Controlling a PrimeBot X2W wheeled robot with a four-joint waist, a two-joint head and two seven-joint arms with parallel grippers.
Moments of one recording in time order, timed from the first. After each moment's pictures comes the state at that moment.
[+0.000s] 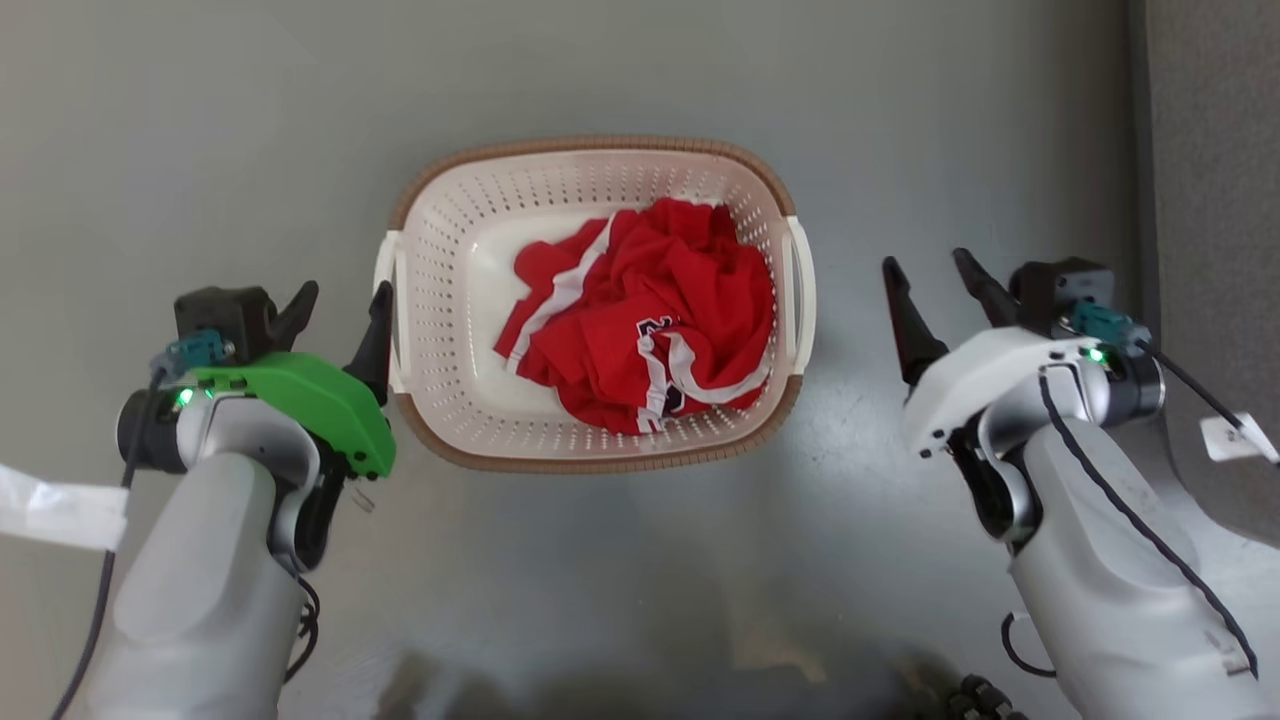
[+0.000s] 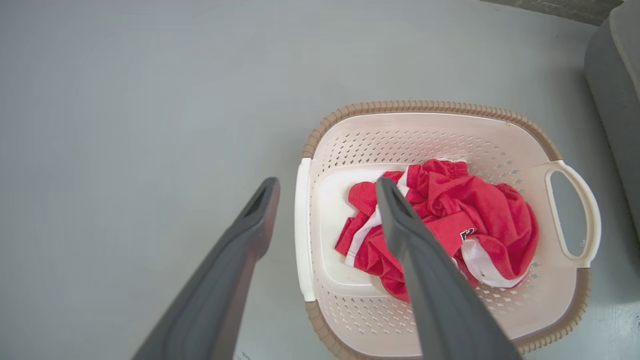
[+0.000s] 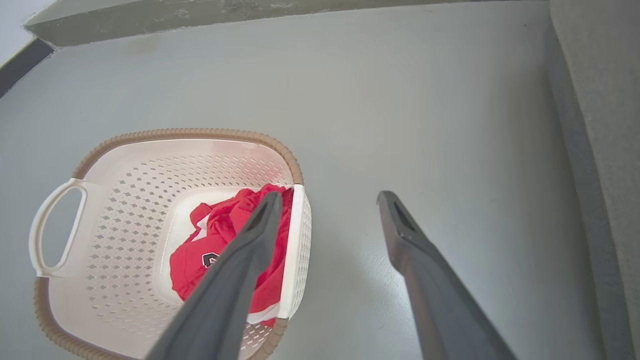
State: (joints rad) left arm -0.52 0.14 -0.33 0.55 -0.50 -0.07 -0.04; right arm -0.41 -0.08 0.25 0.46 0.26 -0.03 -0.06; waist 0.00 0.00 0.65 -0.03
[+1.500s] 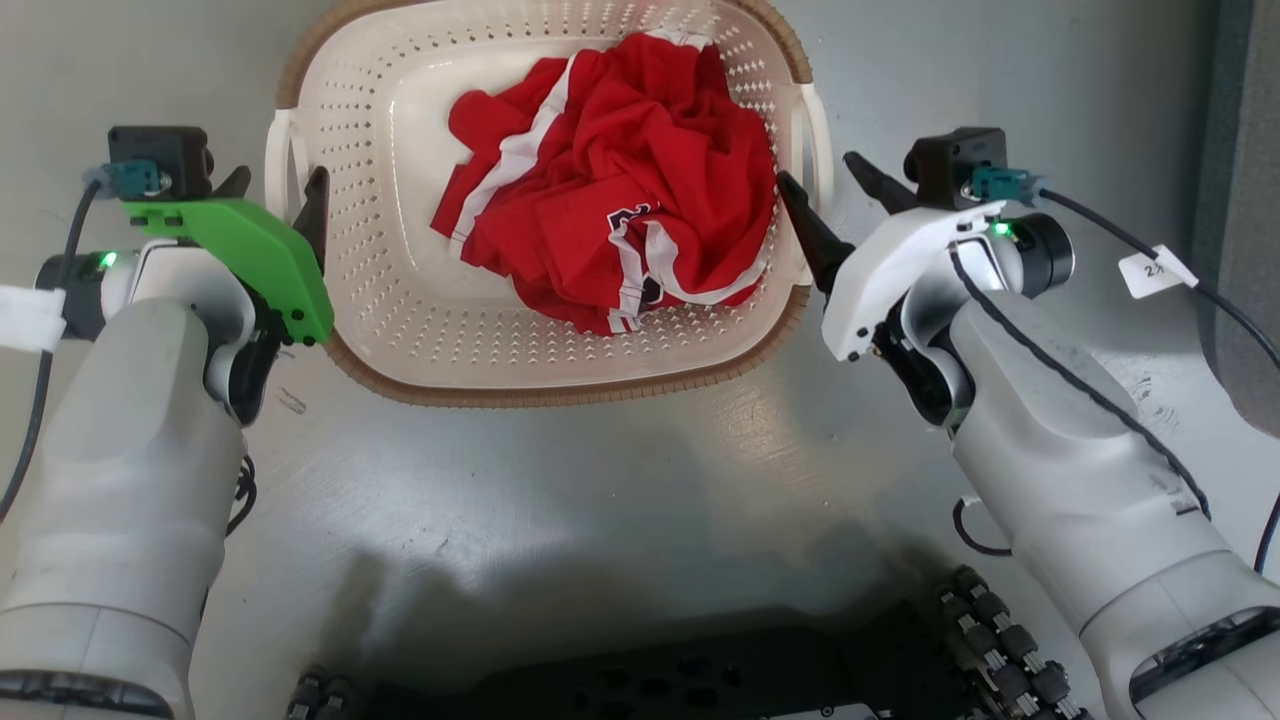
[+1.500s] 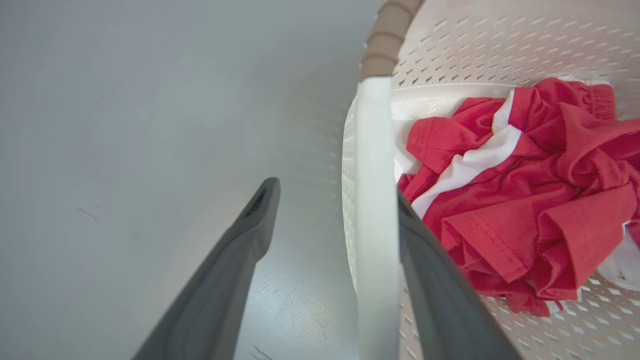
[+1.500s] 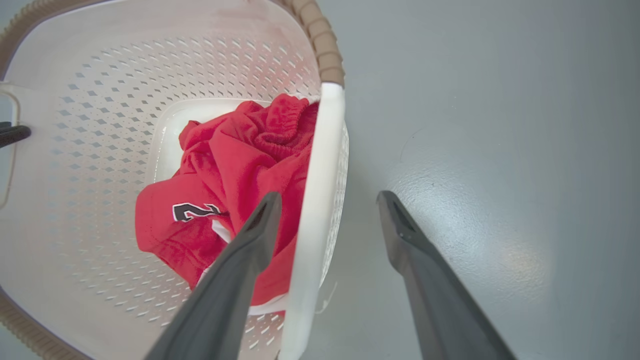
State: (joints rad) left arm -0.89 0.15 -0.40 0.93 -0.52 -0.12 0.01; right arm -0.75 -0.06 0.50 0.76 0.42 0.04 -0.05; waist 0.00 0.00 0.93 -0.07
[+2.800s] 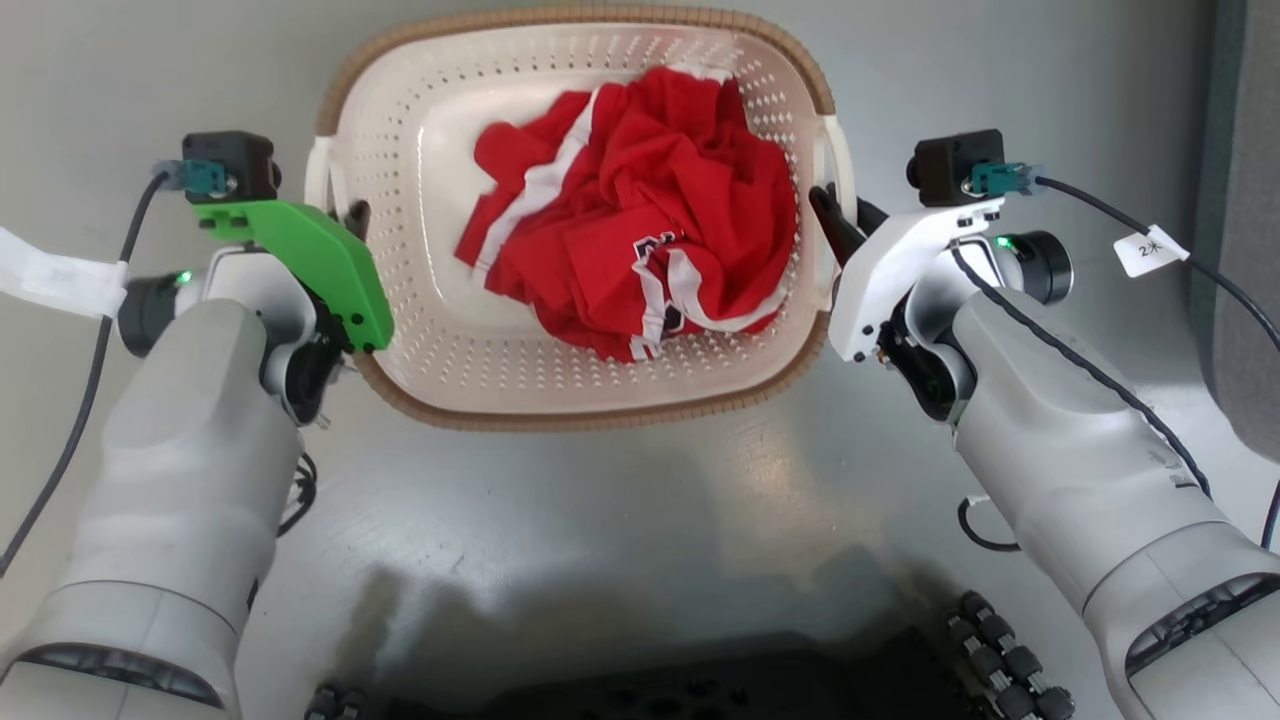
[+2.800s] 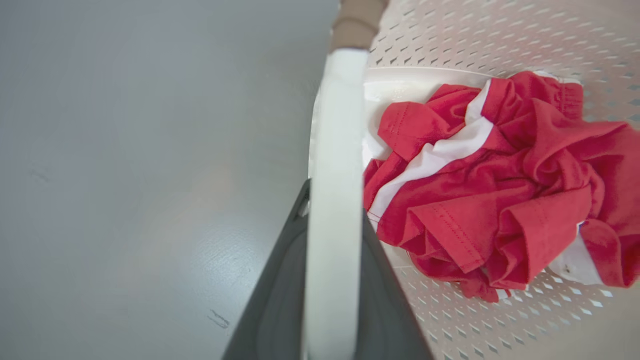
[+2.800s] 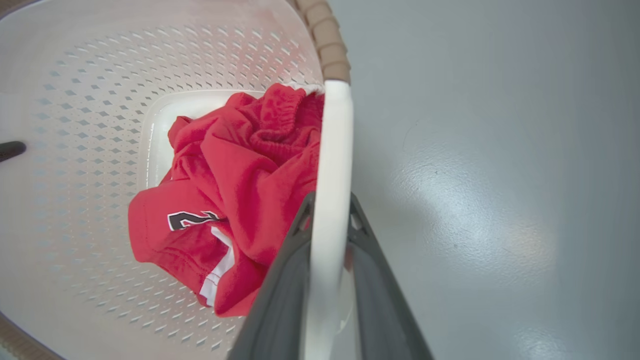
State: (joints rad) left arm -0.94 0.09 -0.52 1.04 -0.70 -0.13 0.08; right arm -0.83 -0.06 0.60 0.94 0.56 0.06 -0.05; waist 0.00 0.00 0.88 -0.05
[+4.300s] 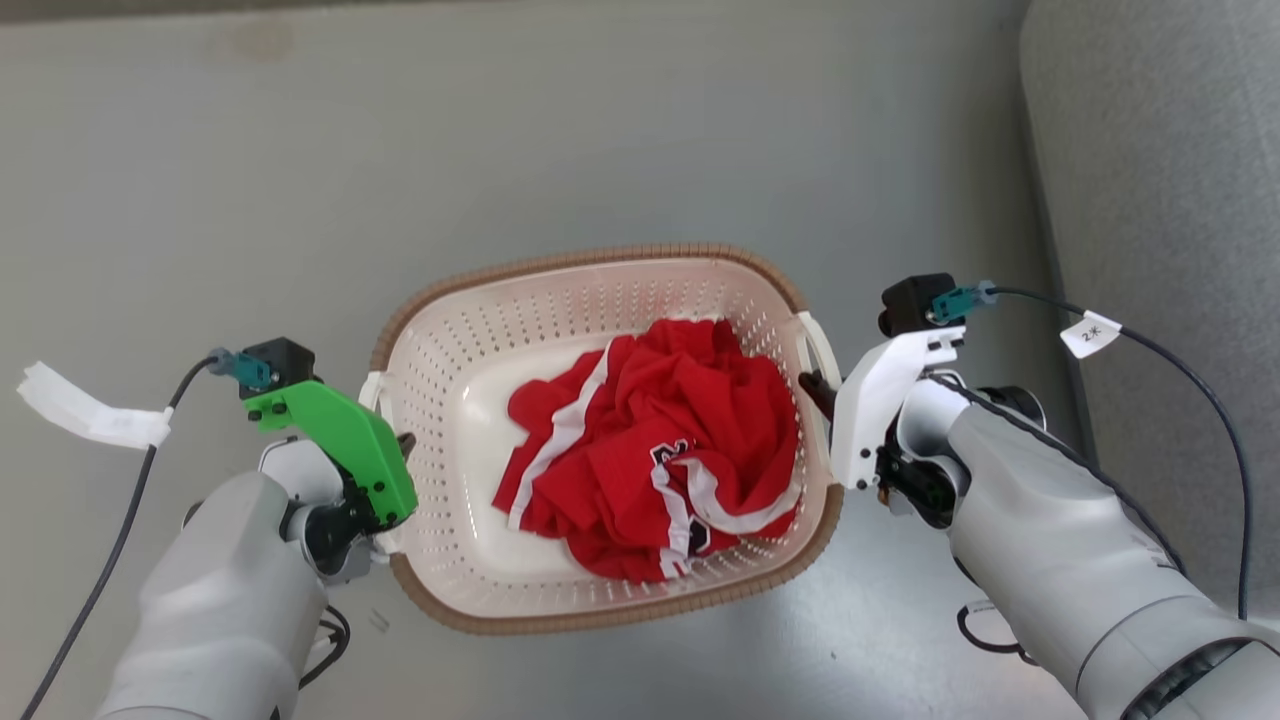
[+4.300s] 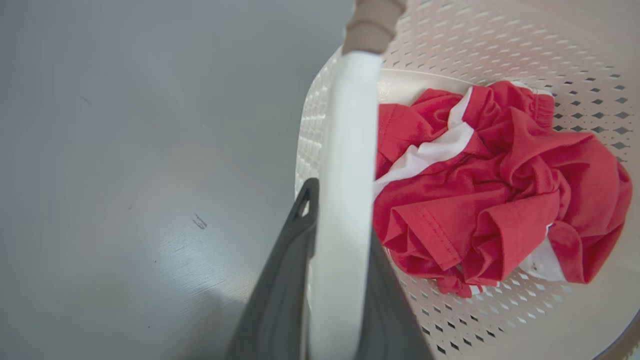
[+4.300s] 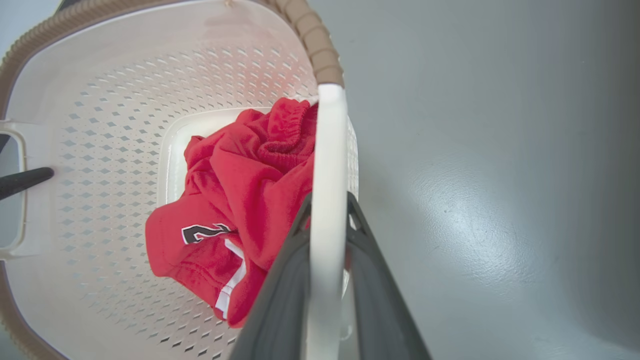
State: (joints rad) left arm -0.72 0.09 -0.58 1.08 -0.96 -0.13 0.27; right arm -0.73 -0.05 0.71 1.07 0.74 0.11 0.13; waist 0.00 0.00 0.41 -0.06
